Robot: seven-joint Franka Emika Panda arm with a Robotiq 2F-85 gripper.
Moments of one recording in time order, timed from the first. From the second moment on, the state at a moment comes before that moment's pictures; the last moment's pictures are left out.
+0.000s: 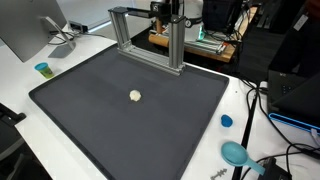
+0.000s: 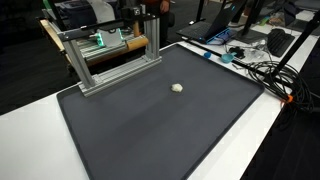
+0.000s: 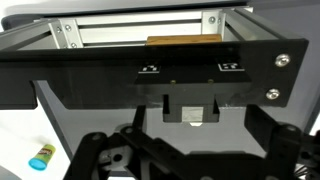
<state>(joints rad) -0.05 -0.78 0.09 -2.74 -0.07 2.18 0.14</state>
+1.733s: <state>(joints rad) -0.02 -0.74 0.02 -2.74 -0.06 2.14 0.06</state>
